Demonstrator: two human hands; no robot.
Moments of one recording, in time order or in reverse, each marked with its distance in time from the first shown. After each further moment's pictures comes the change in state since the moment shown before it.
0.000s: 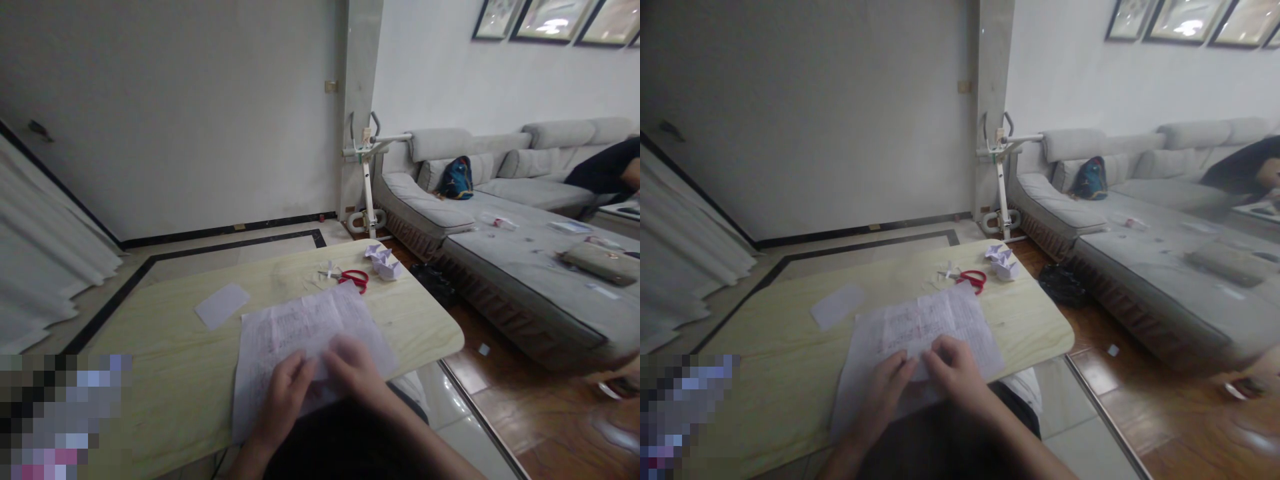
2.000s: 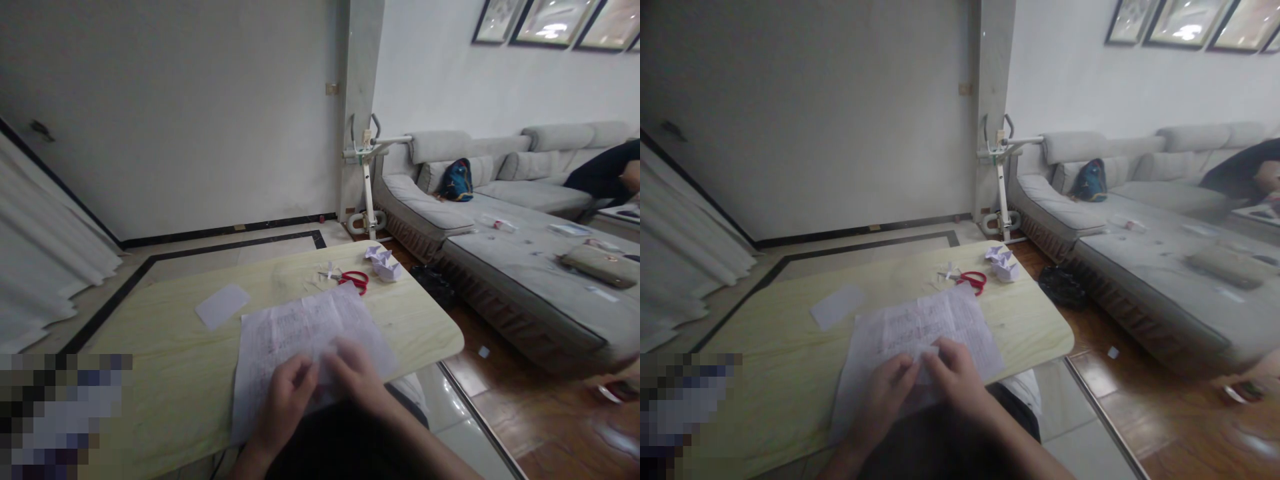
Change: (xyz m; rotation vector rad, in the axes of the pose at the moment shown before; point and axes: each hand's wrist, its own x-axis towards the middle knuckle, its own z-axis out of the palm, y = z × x) left_hand -0.004 -0.003 0.001 -0.002 -0.077 0.011; right_hand -0.005 0.001 0.000 -0.025 0.025 0.002
